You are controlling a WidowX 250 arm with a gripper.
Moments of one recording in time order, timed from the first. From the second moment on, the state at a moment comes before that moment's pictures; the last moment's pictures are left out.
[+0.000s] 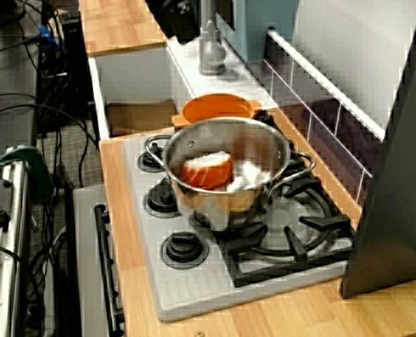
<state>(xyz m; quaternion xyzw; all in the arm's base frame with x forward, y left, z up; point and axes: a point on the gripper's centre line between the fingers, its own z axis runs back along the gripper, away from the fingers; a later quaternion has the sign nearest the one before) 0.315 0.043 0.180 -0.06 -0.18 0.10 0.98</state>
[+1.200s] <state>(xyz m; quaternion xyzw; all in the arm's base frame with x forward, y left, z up) 0.334 0.049 0.093 -0.01 -0.14 0.10 0.99</state>
